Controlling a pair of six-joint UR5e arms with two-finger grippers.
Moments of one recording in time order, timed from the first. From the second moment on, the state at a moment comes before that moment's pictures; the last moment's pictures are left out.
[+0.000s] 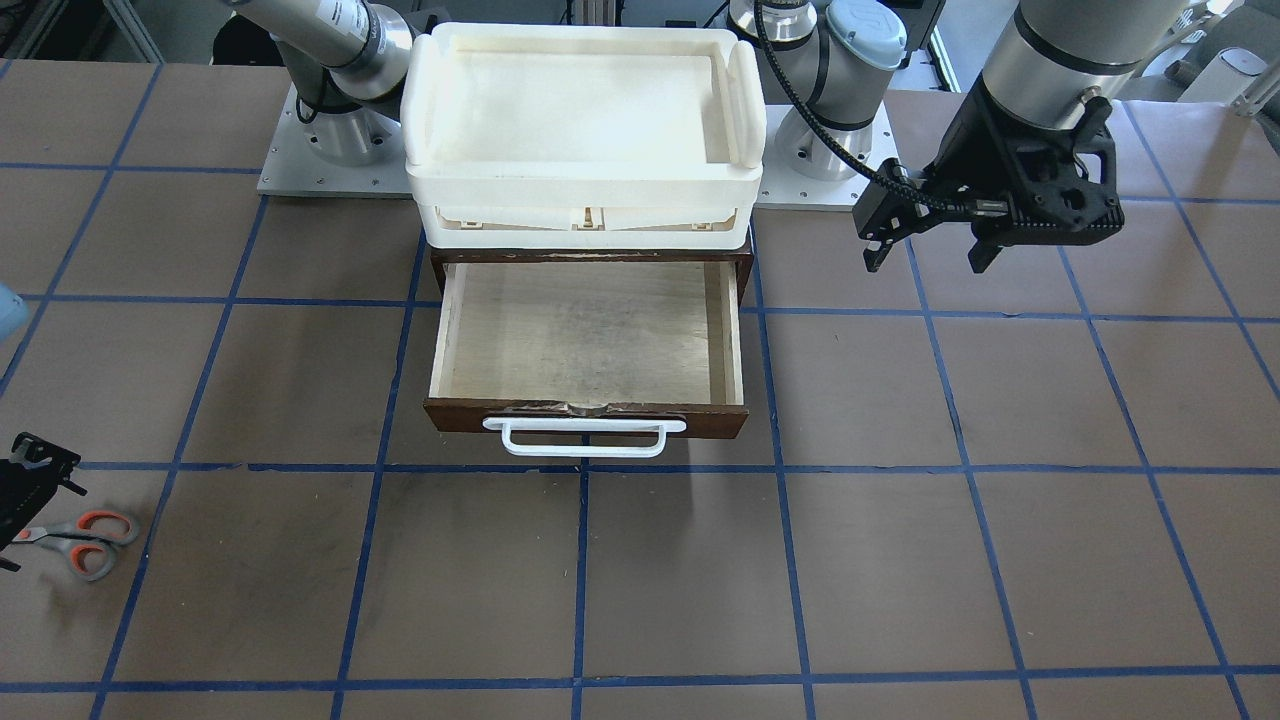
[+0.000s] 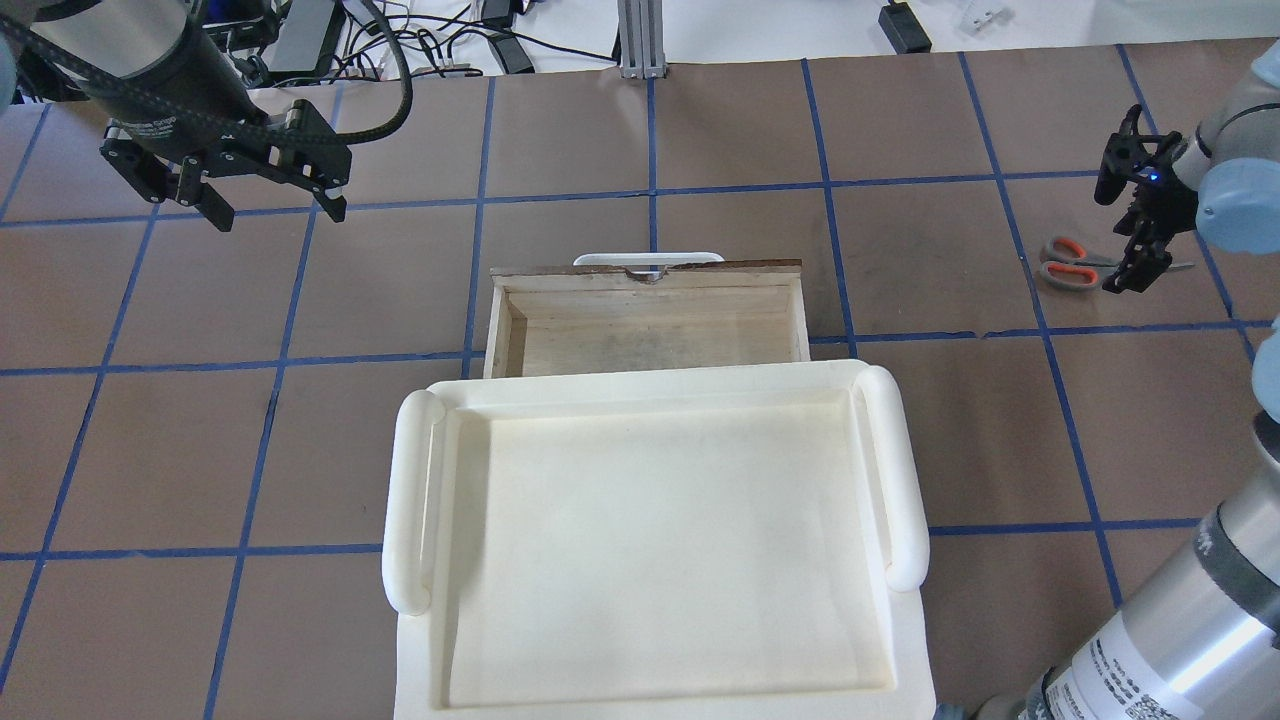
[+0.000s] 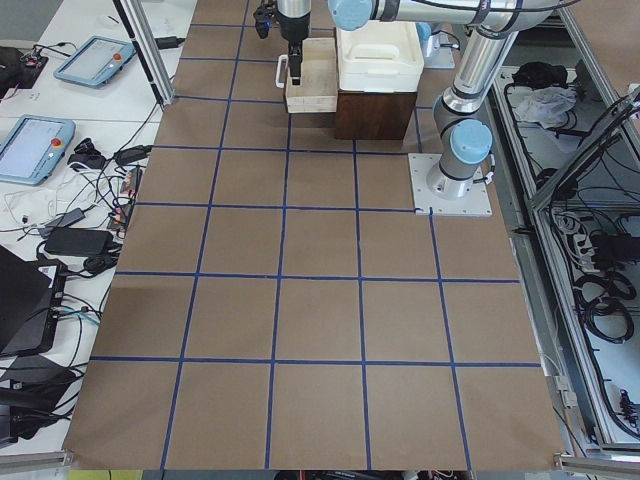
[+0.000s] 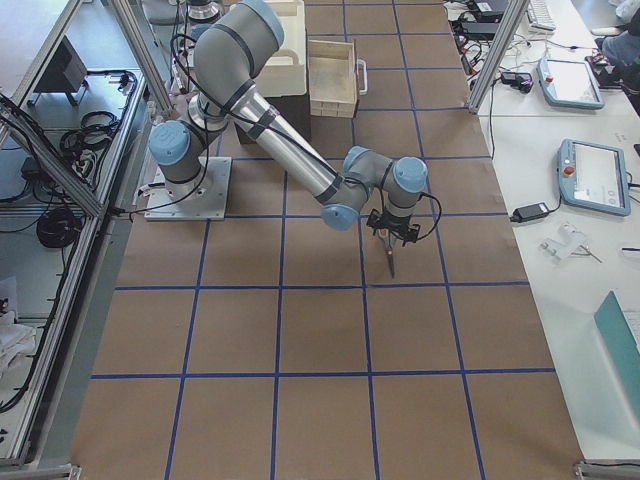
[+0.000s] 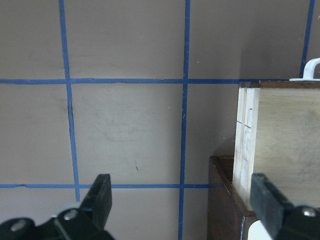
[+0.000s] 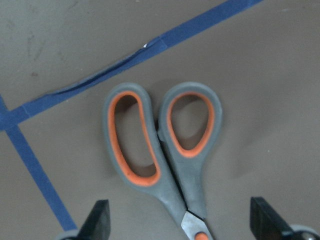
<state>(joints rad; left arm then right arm) -1.49 -1.58 -1.50 -1.63 1.56 0.04 1.05 -0.98 1.60 -2.21 -1.57 -1.66</state>
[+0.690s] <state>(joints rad) -1.48 -1.58 -1.50 -1.63 1.56 0.02 1.05 -0.96 1.59 -2.20 -1.57 -1.89</state>
